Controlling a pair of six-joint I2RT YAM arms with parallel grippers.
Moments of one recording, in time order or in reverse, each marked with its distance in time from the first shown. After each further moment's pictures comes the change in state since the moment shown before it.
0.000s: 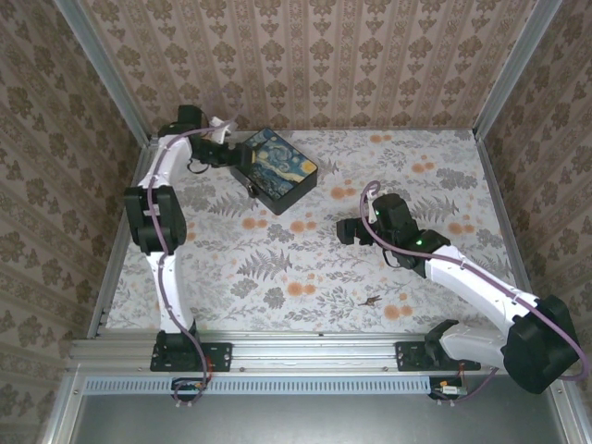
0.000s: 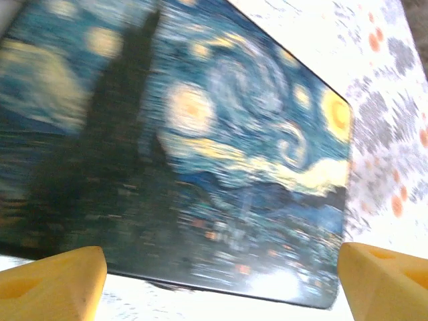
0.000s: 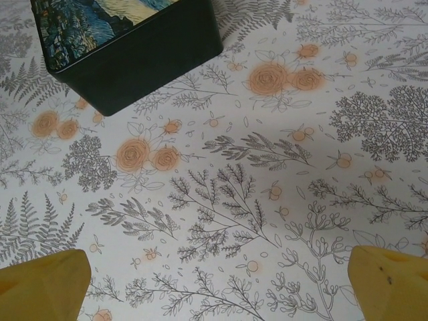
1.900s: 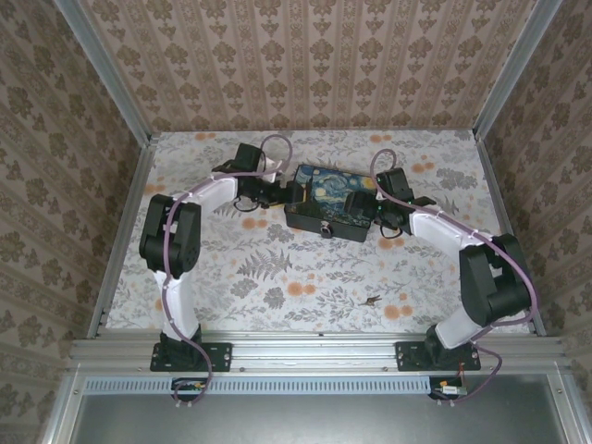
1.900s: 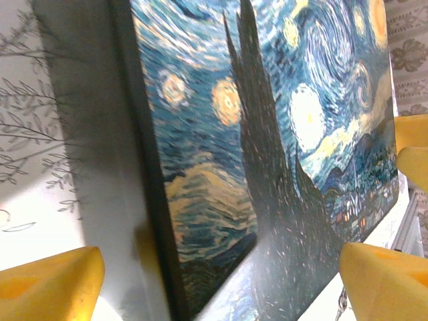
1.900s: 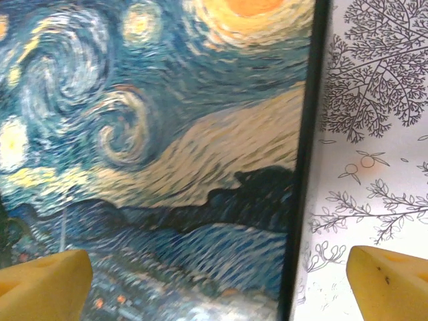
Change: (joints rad) left arm -0.313 -0.217 -0.584 0.484 -0.034 -0.421; right arm -0.242 0.418 0.200 0.010 -0.202 0.269
